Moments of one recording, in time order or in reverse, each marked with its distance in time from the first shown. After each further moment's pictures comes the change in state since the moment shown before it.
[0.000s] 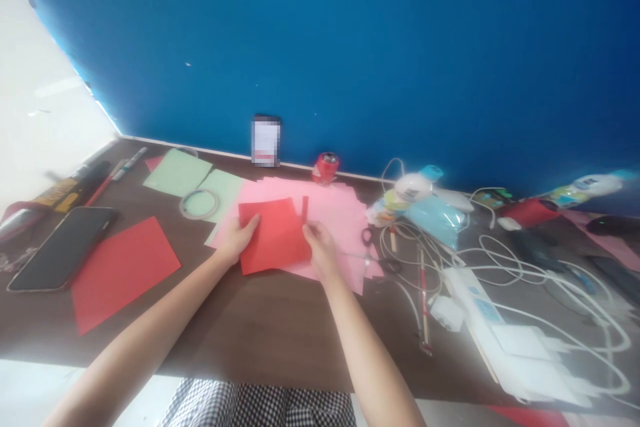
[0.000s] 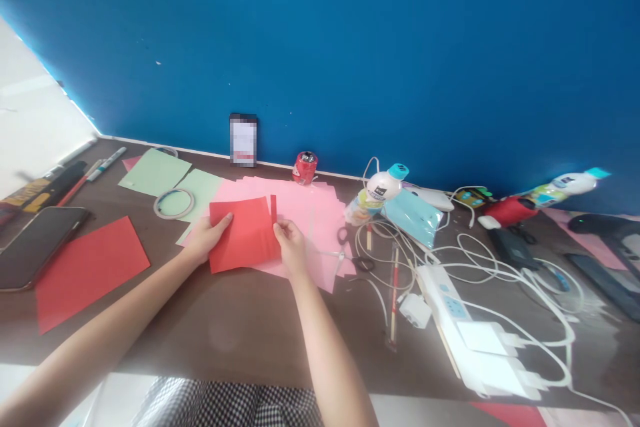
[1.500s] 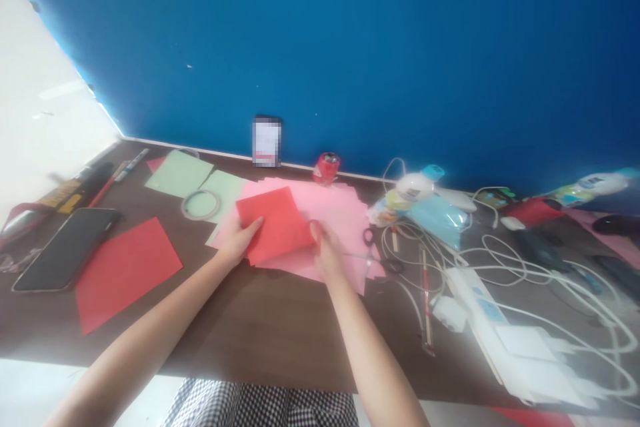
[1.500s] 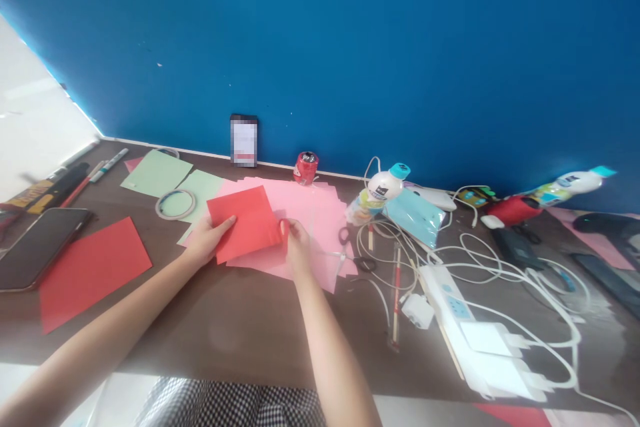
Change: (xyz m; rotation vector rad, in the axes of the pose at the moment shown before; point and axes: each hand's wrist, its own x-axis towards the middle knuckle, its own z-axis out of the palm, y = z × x) left_hand 0.002 -0.008 -0.003 -0.077 -0.051 0.066; right_hand -0.004 -0.016 0.002 0.038 0.085 0.039
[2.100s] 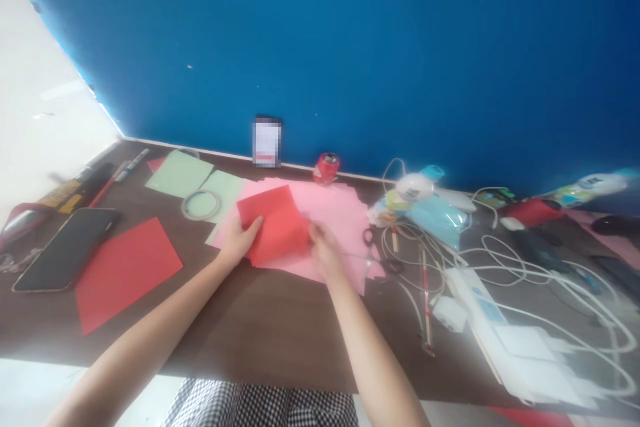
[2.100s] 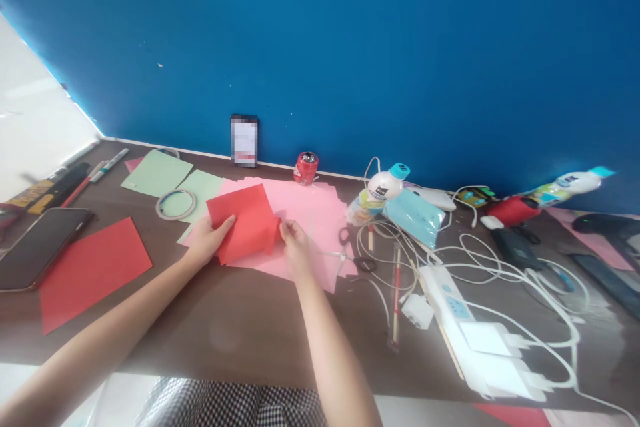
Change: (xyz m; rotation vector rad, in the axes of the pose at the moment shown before) left_hand -0.004 0.006 0.002 0.208 0.084 0.169; right_hand 0.004 0.011 -0.003 0.138 -0.117 0.083
